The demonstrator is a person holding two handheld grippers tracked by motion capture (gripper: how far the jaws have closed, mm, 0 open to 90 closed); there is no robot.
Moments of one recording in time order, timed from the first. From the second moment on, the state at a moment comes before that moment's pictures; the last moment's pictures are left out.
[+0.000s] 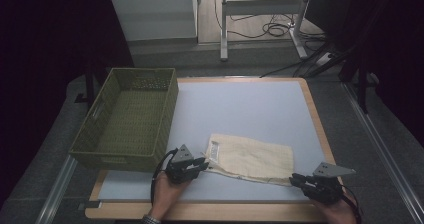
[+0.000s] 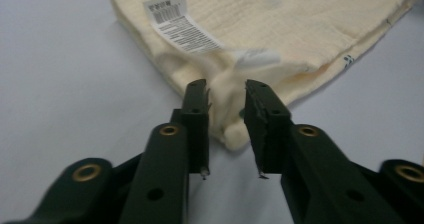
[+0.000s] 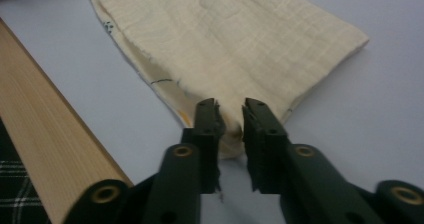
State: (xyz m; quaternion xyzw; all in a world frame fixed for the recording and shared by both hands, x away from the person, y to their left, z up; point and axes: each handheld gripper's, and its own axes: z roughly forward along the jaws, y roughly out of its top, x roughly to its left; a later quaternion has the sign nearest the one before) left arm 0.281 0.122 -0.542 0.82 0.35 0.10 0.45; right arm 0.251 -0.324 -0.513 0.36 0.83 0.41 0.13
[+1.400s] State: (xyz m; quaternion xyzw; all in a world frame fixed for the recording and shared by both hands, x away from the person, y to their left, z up) left arm 0.400 0.087 -0.530 0.82 0.40 0.13 0.39; right arm 0.356 -0.321 -0.507 0.42 0.81 0.38 0.16
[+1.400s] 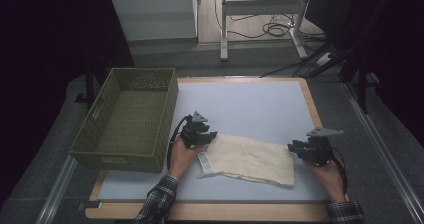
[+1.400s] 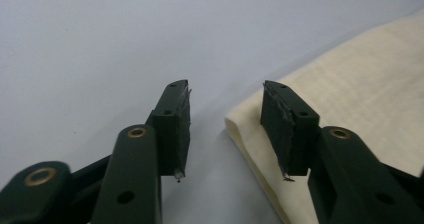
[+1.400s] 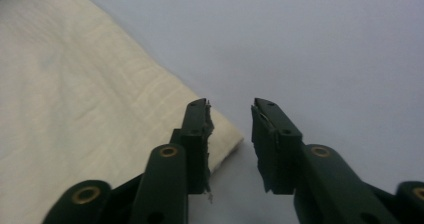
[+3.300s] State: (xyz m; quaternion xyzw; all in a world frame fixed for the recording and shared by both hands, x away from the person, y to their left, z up) left arm 0.392 0.091 -0.544 0.83 0.37 0.13 0.39; right arm 0.354 -0.275 -0.509 0.38 0.85 0.35 0.08
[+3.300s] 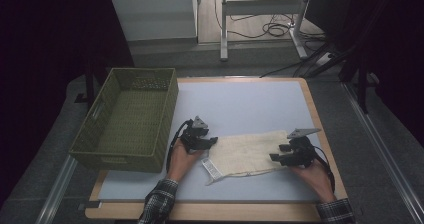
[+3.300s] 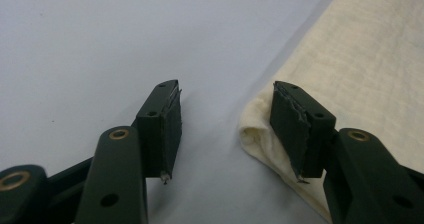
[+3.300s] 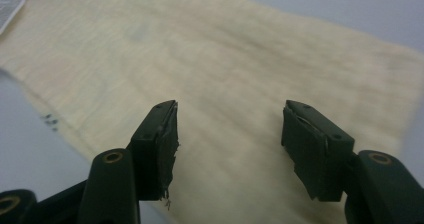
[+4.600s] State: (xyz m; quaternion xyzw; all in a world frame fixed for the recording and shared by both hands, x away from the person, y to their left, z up) left arm 0.394 0.096 -0.544 0.82 0.39 0.13 0.40; right arm 0.296 -0.079 -0.527 0.19 0.92 0.33 0.08
